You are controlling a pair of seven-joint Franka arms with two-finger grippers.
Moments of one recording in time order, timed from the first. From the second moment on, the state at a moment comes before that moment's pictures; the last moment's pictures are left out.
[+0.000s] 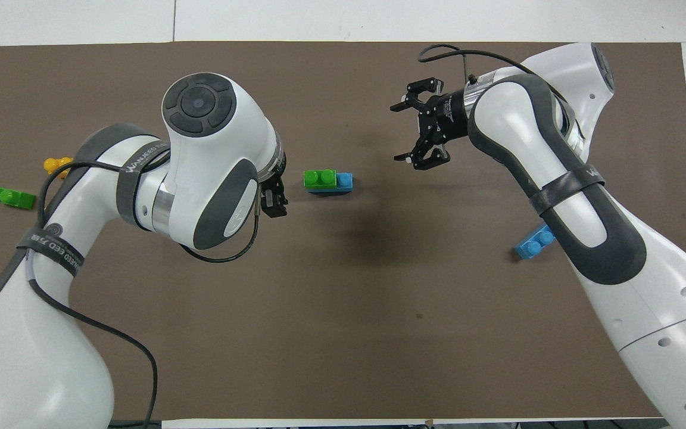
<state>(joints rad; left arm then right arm) -0.48 0.35 -0.04 -1.60 -0.04 2.00 -2.15 0.21 0.56 0.02 -1.50 0.83 2.09 1.31</state>
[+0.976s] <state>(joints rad) -0.49 0.43 -0.03 -1.51 -0.04 1.99 -2.17 0.33 0.60 0.02 -1.50 0.88 2.25 1.32</state>
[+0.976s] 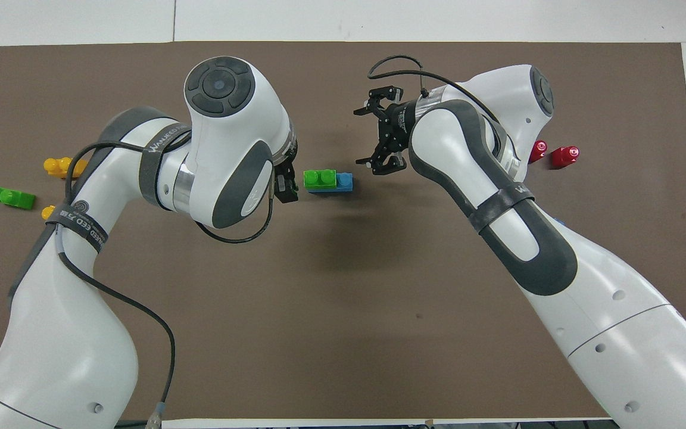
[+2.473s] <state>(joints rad) -0.49 0.43 -0.03 -1.51 -0.04 1.99 -2.24 0.37 0.61 0.02 -1.59 0.88 2.25 1.40</state>
